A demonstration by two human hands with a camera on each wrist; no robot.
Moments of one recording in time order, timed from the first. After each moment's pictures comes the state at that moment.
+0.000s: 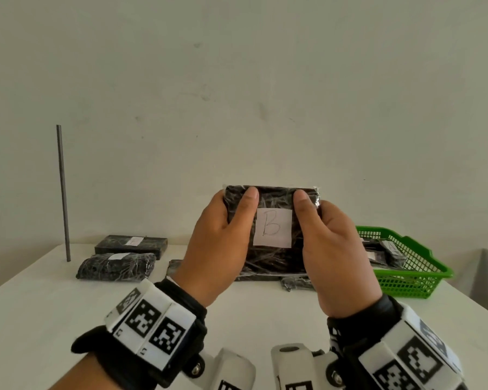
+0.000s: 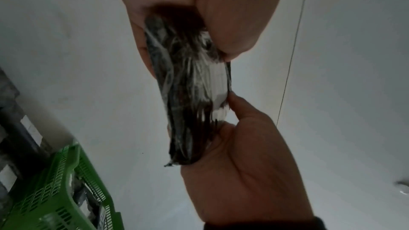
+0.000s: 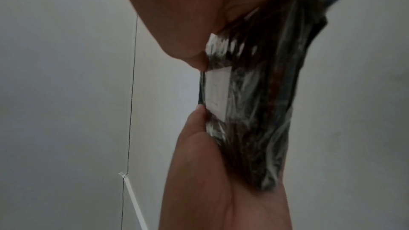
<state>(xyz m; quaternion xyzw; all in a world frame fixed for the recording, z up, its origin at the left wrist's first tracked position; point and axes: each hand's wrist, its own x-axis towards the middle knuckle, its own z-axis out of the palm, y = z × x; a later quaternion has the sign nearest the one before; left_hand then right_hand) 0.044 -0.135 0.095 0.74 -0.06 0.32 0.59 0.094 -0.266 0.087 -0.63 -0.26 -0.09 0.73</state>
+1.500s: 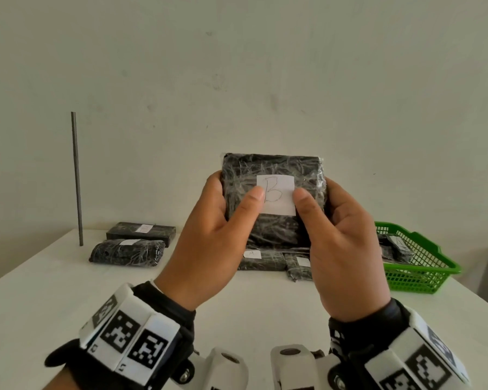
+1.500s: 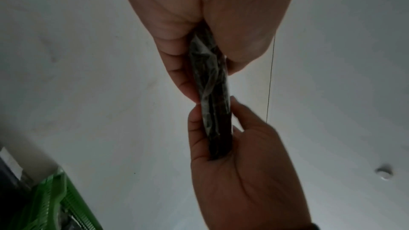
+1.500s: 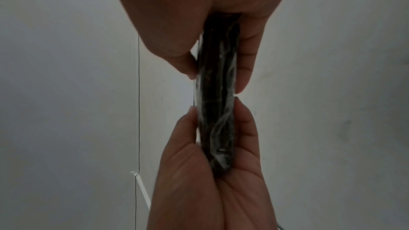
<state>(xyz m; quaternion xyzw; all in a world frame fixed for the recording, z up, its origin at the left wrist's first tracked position) 0.015 -0.120 0.086 0.73 -0.11 0.34 0.58 0.074 -0.271 0.083 -0.57 -0.36 -0.13 0.73</state>
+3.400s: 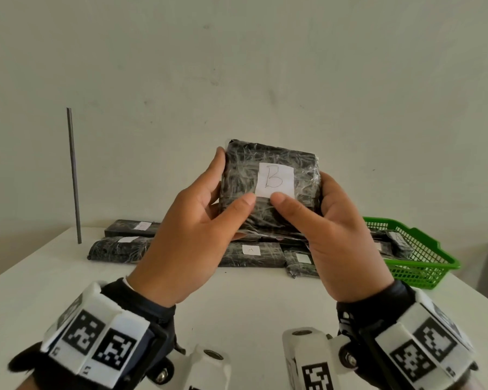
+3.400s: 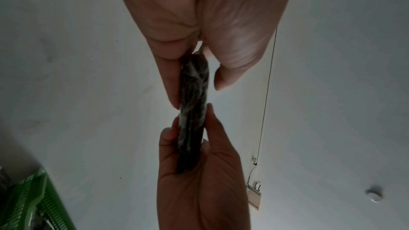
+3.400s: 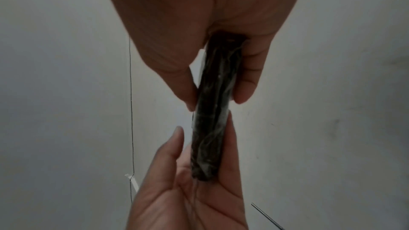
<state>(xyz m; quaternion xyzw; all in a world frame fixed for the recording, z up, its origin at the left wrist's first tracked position) 0.011 -0.107 0.089 0.73 -0.11 0.31 0.60 0.088 -0.273 0.089 -0.57 -0.38 -0.04 0.73</state>
